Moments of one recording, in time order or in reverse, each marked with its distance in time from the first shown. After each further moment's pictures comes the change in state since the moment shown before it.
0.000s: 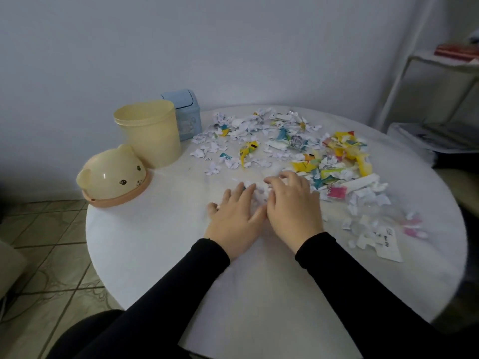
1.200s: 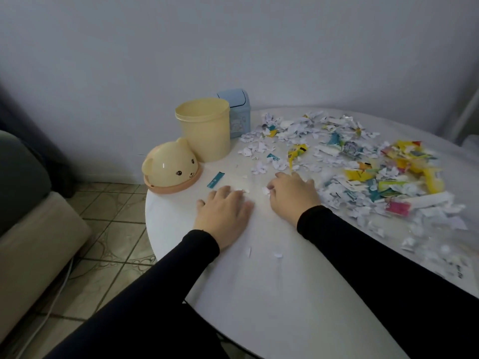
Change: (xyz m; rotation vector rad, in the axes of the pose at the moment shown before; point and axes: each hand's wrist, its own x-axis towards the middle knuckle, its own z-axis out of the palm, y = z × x) left_hand -0.012 -0.077 -0.039 0.261 0.132 -0.212; right_hand 0.050 -0.058 0.039 -0.152 -0.275 -0.268
